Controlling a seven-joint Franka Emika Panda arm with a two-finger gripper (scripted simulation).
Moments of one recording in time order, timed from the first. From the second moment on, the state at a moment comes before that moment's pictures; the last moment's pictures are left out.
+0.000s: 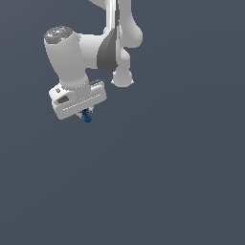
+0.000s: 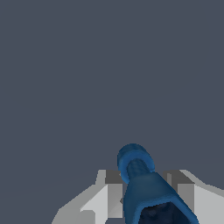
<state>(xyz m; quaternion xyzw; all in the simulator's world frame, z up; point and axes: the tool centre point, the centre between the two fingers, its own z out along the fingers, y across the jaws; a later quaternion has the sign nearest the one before) -0.053 -0.155 0.219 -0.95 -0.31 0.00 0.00</state>
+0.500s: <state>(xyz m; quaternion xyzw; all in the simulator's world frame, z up) -0.052 -0.181 0.255 -0.95 -0.31 0.00 0.00</state>
